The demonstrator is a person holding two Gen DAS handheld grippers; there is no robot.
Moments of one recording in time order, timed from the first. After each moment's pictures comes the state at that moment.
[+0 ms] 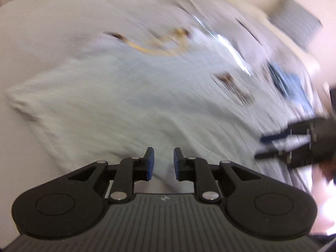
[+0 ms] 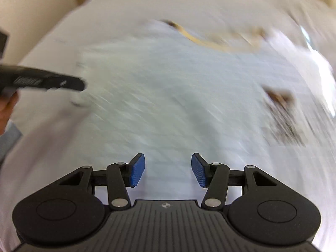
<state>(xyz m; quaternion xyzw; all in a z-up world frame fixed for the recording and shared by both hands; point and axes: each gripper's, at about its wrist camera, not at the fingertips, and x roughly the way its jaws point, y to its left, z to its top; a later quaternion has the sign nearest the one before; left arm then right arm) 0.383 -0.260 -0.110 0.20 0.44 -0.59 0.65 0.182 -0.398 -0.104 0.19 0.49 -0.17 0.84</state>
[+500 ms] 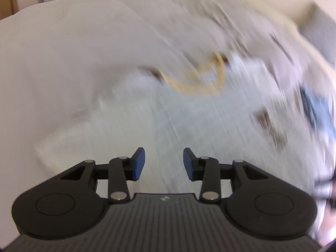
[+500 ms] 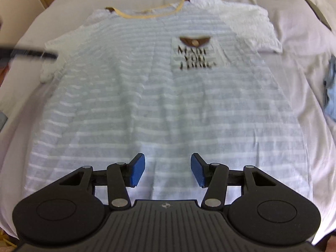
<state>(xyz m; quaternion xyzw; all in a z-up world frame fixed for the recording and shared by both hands) 0.505 -0.338 -0.062 0.15 0.44 -0.52 0.72 0.065 -0.442 -0.088 0.22 0.51 -0.21 0.80</state>
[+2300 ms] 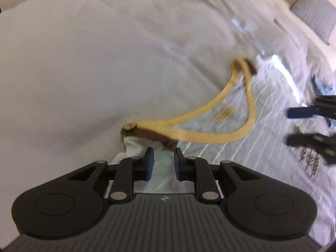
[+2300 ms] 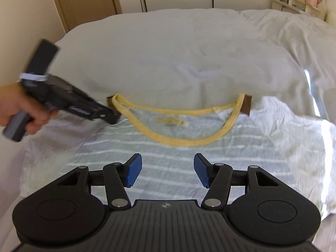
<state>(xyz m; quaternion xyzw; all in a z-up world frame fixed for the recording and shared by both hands) 0.561 -0.469 -0.120 0.22 0.42 -0.59 0.65 0.316 -0.553 -0.105 0.16 0.41 -0.18 0.88</state>
